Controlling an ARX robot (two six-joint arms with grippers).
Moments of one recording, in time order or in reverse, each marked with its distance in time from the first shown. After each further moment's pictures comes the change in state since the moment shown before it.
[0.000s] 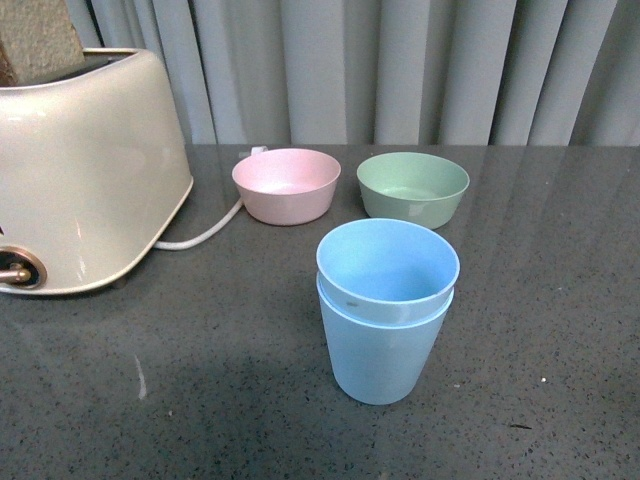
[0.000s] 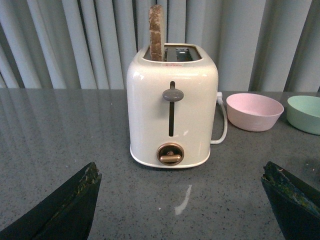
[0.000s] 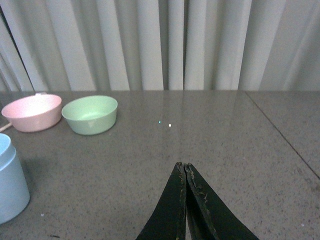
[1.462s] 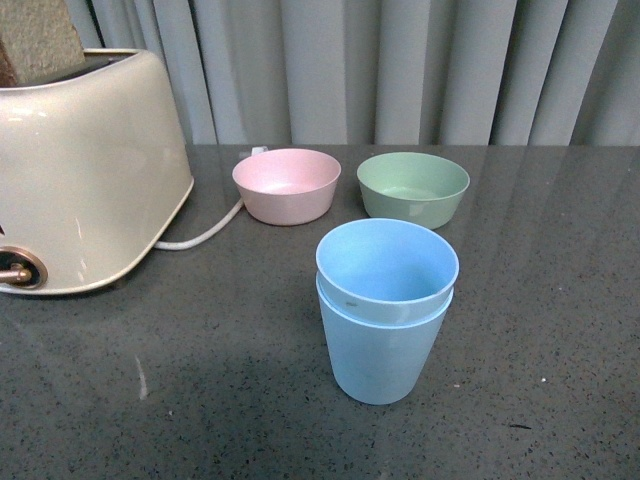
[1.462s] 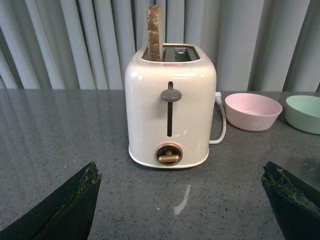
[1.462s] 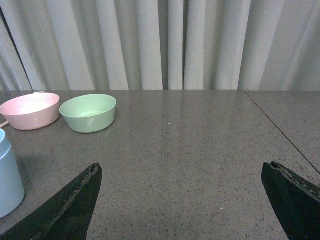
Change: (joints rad) left arm 0.000 0.000 0.000 0.000 0.000 0.000; right arm 0.000 -0.066 -0.066 0.016 0.000 -0.002
